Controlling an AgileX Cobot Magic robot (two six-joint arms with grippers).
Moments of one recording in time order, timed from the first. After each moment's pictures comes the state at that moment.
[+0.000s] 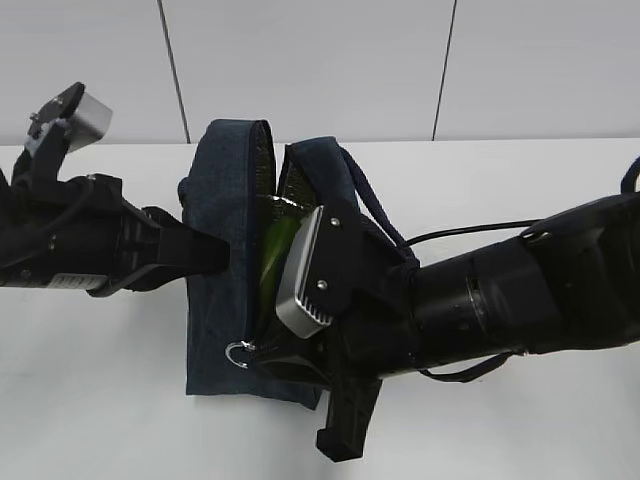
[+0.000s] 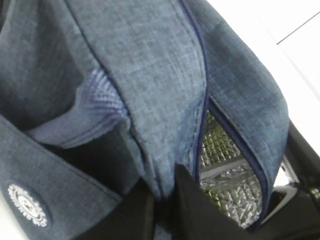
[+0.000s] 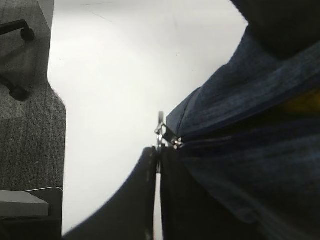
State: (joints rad) left arm -0.40 1.37 -0.66 -1.51 0.51 1.23; right arm 0.61 1.66 -0.78 1.75 0.59 -2.32
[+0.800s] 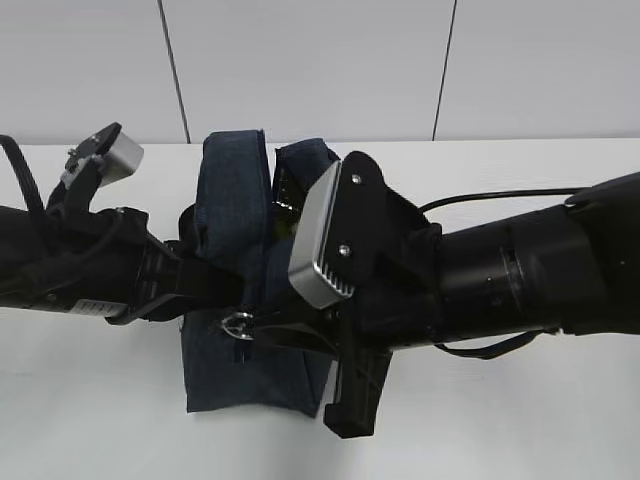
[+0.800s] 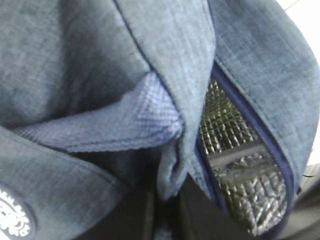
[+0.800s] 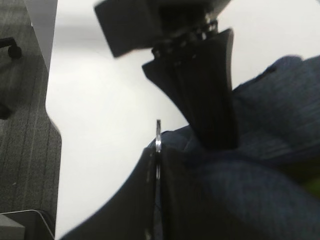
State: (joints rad) left arm -0.40 1.47 -0.66 -1.49 0.57 1.23; right arm 0.61 1.55 -0.78 1.75 0.57 -2.32
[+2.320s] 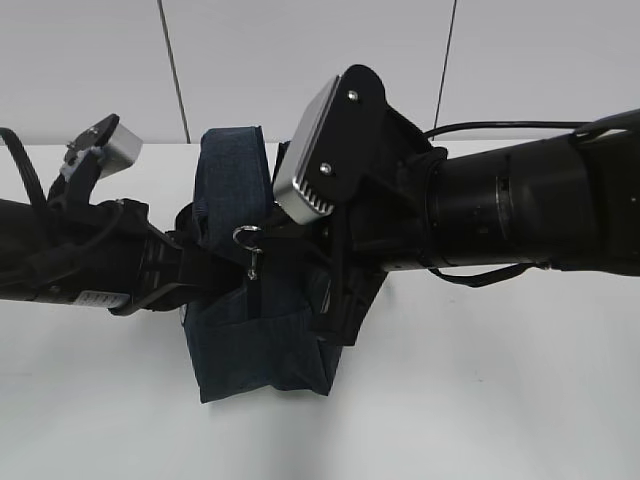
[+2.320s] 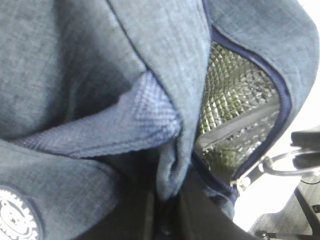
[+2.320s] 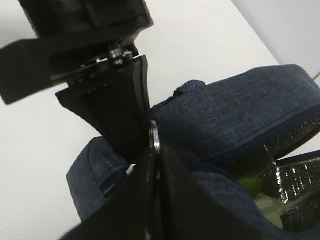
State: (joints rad) left arm -0.40 1.47 -0.67 -1.53 0.56 1.25; right arm 0.61 1.51 -0.88 1.76 0.38 -2.34
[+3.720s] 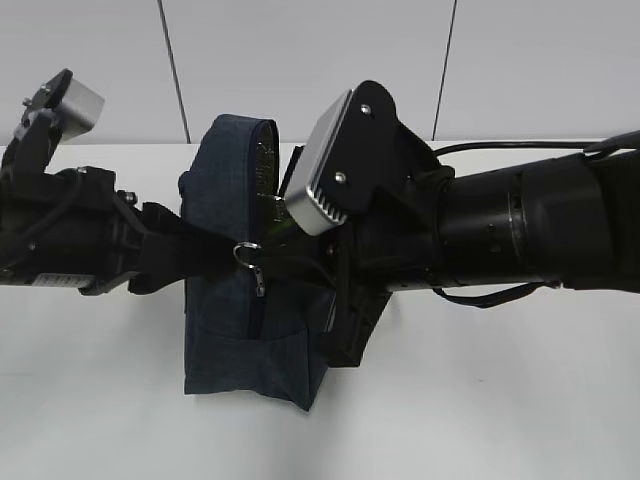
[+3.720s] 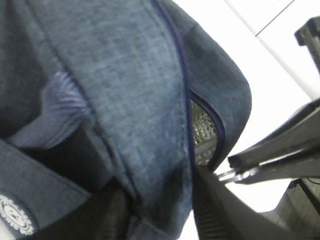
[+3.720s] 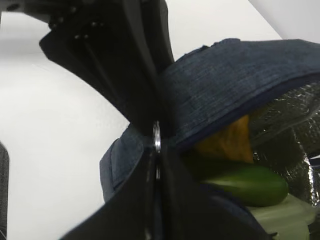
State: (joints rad) left arm -0.39 1.33 -0.66 -1.47 0.57 1.25; right arm 0.61 1.50 -0.84 1.78 0.44 -2.30
